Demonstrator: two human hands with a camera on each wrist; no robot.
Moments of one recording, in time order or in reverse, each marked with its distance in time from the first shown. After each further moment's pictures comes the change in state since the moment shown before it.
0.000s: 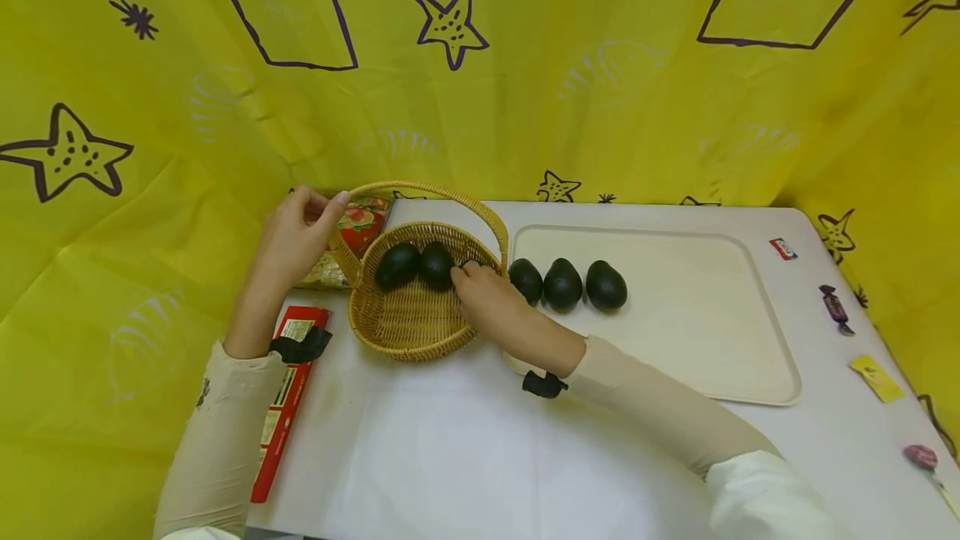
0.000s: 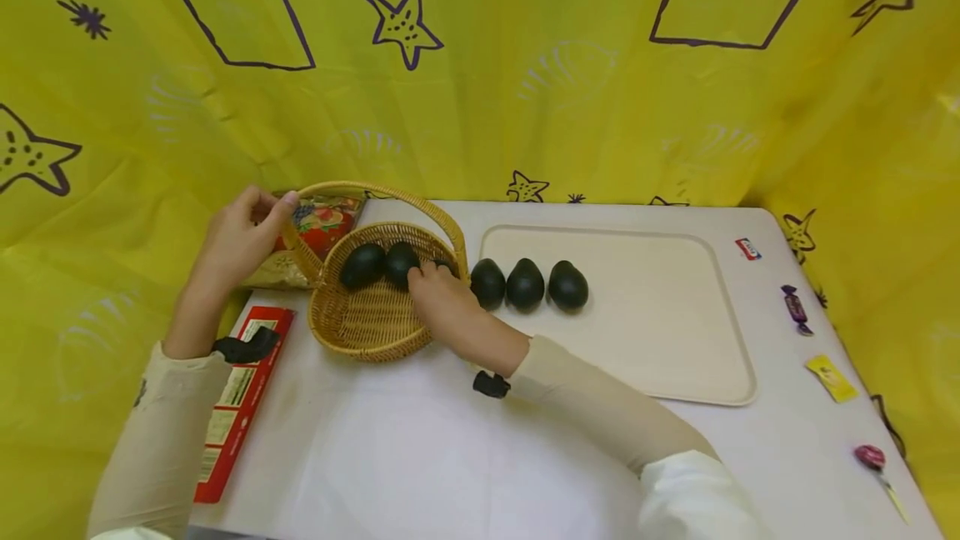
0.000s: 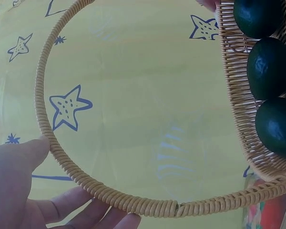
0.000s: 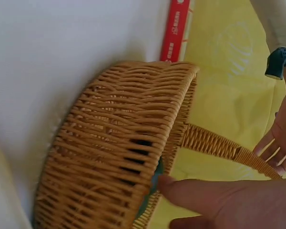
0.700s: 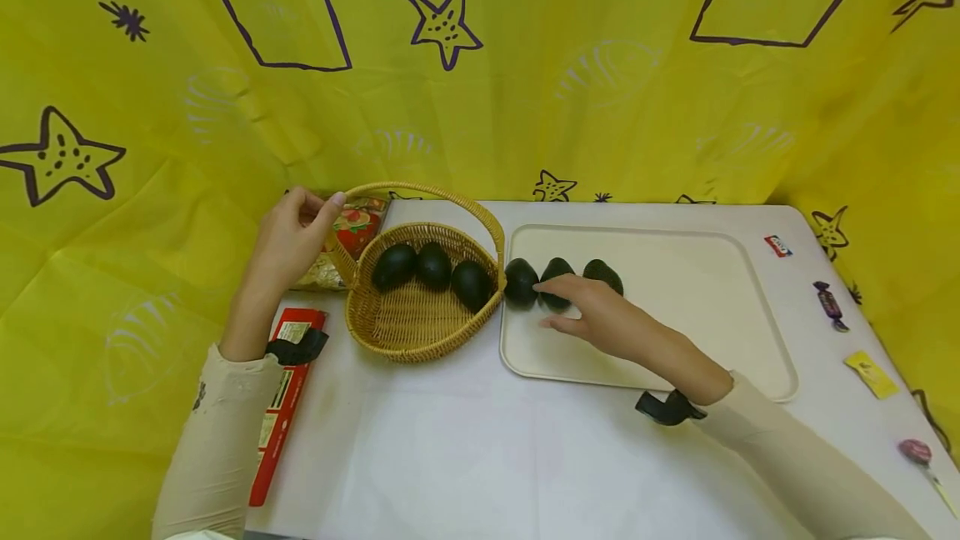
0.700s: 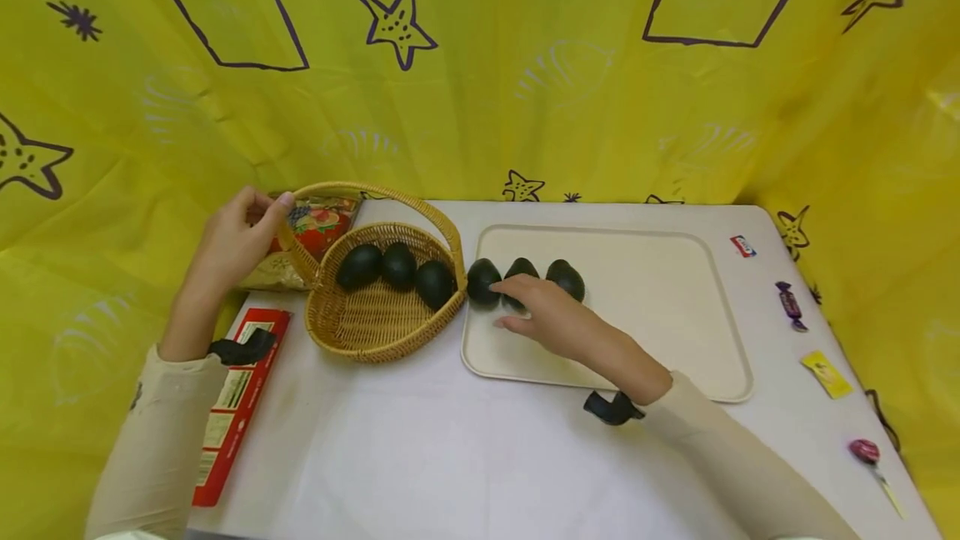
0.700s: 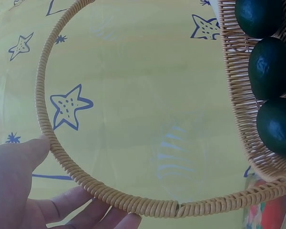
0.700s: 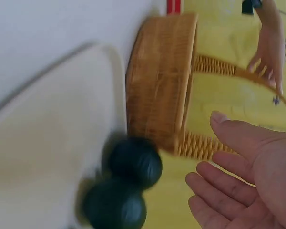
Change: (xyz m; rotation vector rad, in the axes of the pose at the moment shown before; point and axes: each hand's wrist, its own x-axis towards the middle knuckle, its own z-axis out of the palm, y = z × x) left_hand 0.000 0.000 0.000 -0.023 -0.012 0.007; right_hand -0.100 0.107 -0.027 0.294 0.052 -0.062
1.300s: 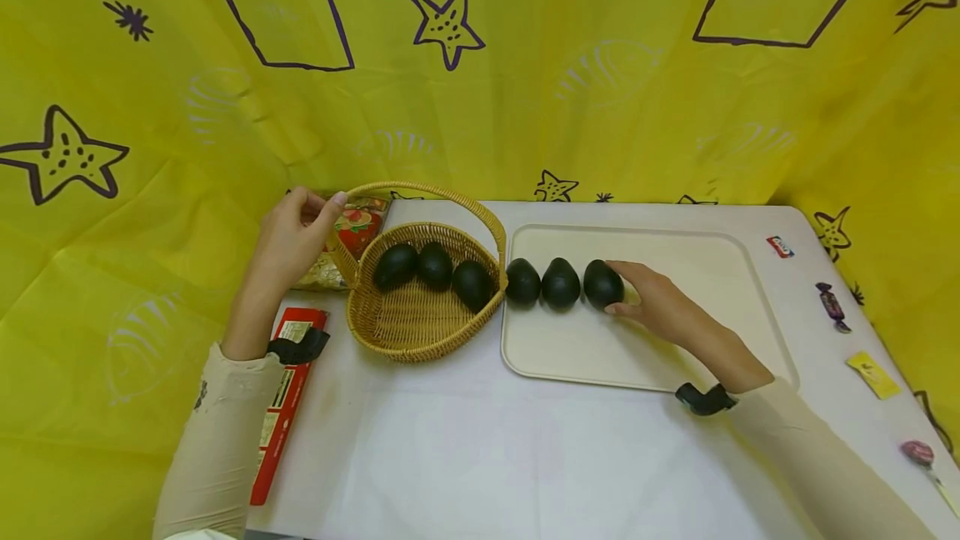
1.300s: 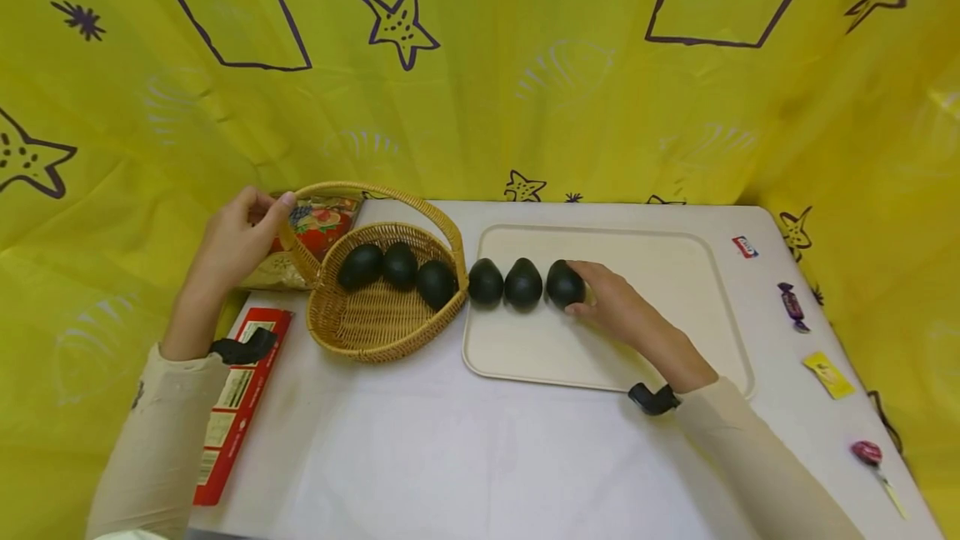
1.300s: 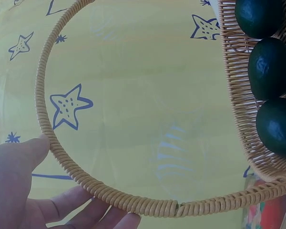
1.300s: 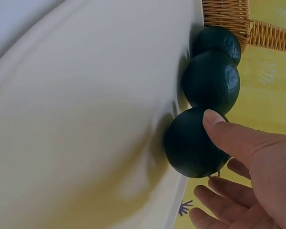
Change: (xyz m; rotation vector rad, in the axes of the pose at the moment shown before) left_hand 0.000 0.000 0.000 0.011 -0.002 -0.014; right_hand -0.035 0.092 -0.011 0.022 0.037 0.217
